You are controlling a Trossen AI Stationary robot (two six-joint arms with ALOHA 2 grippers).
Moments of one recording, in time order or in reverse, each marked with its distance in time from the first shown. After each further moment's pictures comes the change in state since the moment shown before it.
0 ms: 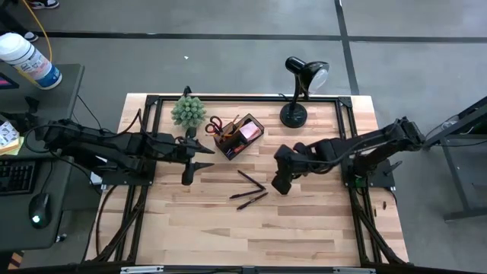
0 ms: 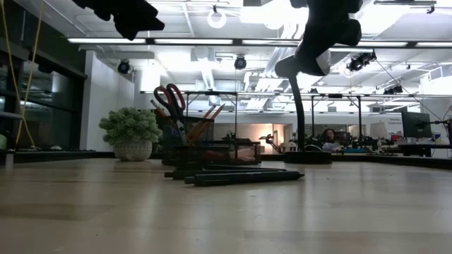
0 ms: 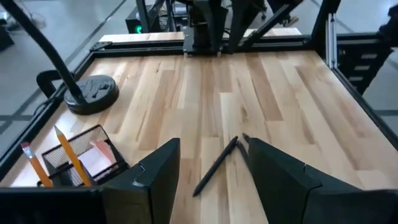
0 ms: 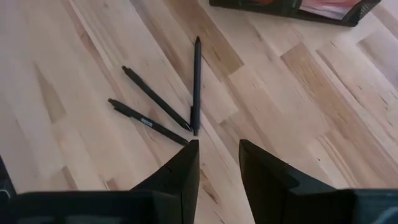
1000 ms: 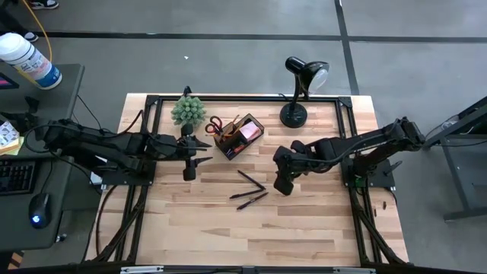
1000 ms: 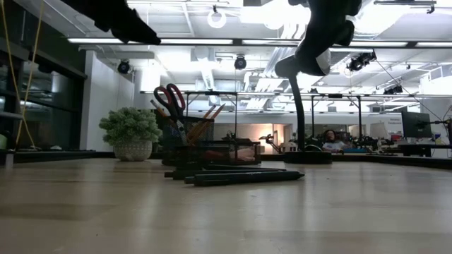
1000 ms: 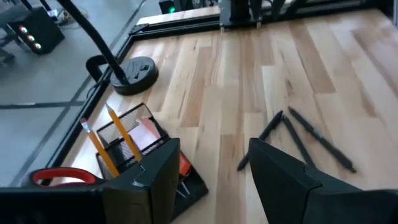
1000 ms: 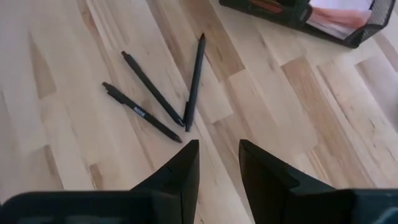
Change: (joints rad) left arm 0.000 0.000 0.000 -0.091 -0.160 0.074; right arm -0.006 0.001 0.000 -0.002 -0.008 -0.157
